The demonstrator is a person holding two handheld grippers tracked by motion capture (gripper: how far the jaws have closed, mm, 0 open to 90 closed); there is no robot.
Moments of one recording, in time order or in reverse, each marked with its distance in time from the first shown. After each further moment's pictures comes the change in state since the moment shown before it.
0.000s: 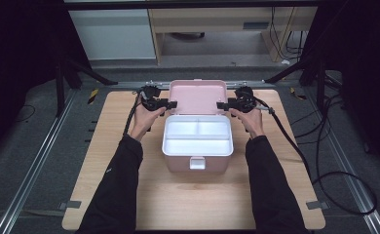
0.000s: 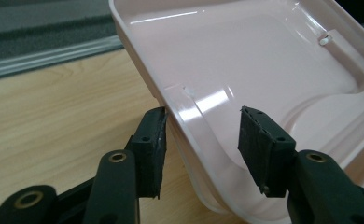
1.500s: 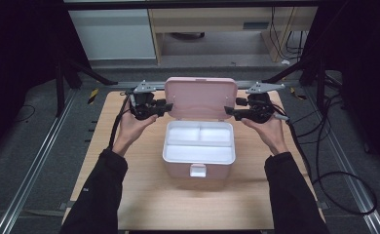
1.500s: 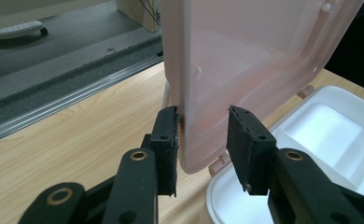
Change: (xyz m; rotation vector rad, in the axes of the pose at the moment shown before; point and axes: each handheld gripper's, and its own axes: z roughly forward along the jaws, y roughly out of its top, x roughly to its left) left arm -0.059 -0.003 -0.087 -0.069 -0.012 0.212; right arm 0.063 0.001 -0.103 -0.069 -0.008 -0.228
